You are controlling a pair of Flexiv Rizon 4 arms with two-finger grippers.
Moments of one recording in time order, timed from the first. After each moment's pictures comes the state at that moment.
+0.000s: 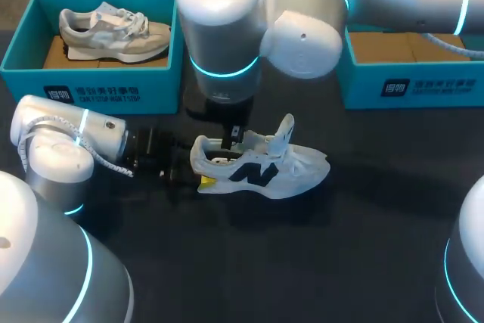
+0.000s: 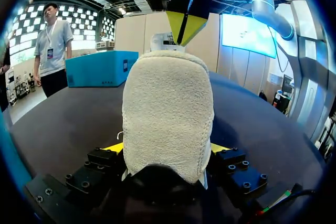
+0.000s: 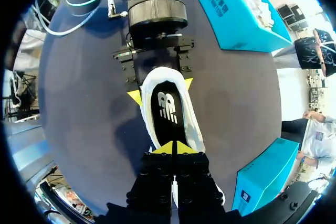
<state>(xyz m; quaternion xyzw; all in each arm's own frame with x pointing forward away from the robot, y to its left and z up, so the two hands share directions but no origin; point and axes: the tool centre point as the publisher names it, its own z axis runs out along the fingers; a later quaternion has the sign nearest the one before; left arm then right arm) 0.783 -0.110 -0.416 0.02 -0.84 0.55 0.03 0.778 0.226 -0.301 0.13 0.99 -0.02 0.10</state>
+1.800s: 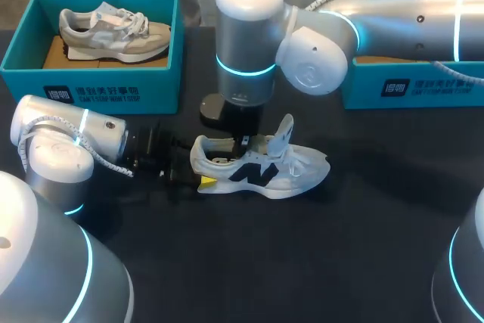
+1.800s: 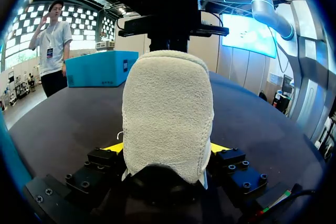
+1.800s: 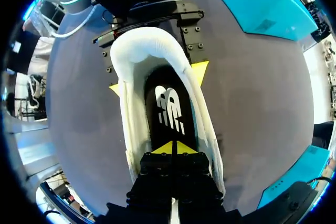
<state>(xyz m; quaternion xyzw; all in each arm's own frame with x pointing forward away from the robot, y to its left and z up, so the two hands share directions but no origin) 0.783 -0.110 -0.416 0.02 -0.84 0.55 0.03 0.788 0.218 -0.377 0.14 0.99 0.03 -0.01</state>
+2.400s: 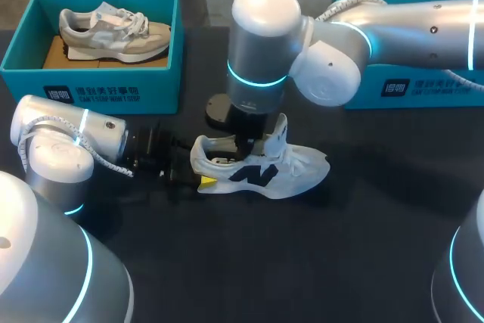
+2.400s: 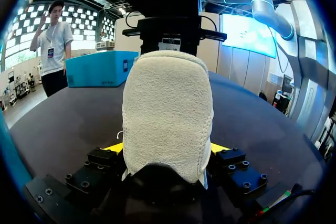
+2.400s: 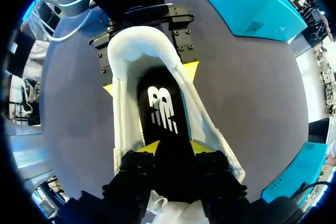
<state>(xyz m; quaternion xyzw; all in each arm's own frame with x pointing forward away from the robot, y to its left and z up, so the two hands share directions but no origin) 0.783 -0.110 -0.416 0.02 -0.84 0.55 0.03 0.795 0.215 -0.380 0.14 0.99 0.06 0.03</state>
